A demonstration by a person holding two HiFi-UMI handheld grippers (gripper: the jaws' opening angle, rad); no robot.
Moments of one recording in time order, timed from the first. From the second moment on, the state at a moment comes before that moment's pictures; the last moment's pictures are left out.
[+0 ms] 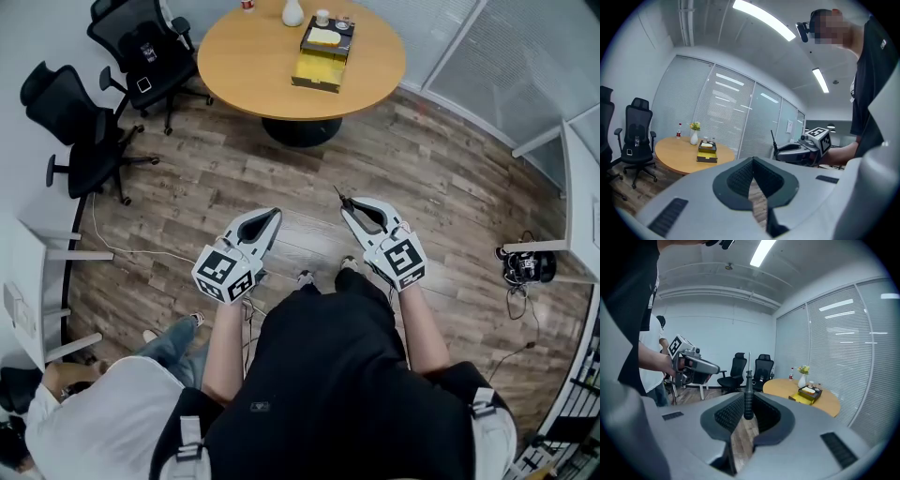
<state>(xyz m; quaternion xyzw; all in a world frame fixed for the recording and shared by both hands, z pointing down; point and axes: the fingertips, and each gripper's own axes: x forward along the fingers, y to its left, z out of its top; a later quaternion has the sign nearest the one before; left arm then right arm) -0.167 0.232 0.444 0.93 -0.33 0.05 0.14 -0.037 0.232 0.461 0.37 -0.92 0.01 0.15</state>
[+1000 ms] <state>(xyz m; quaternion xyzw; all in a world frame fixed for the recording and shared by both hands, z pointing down) -0.049 0.145 0.449 0.90 -0.41 0.06 0.14 0.084 0.113 0.480 0.29 -0.95 0.02 0.14</state>
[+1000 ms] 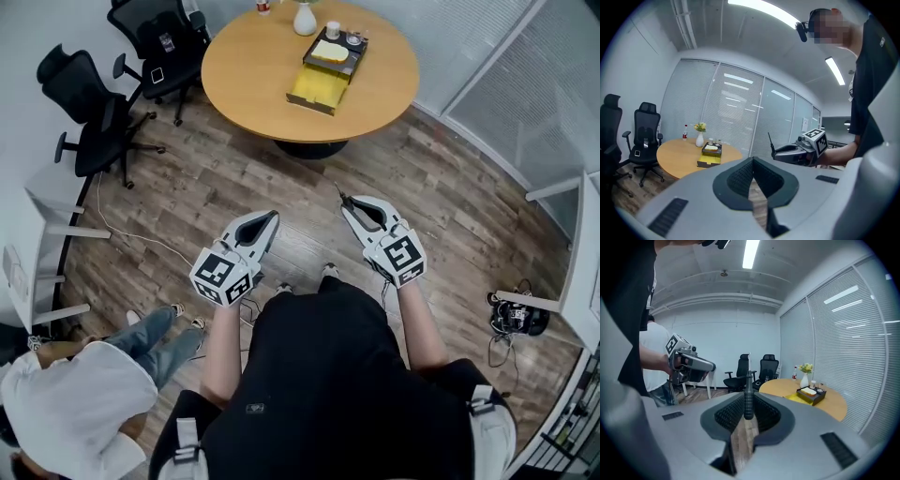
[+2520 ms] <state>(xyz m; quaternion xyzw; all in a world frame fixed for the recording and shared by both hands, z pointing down) -0.130 0.010 0.462 0.91 -0.37 0.05 0.16 0.010 -0.004 0.486 0.32 -0.93 0.03 0.16</state>
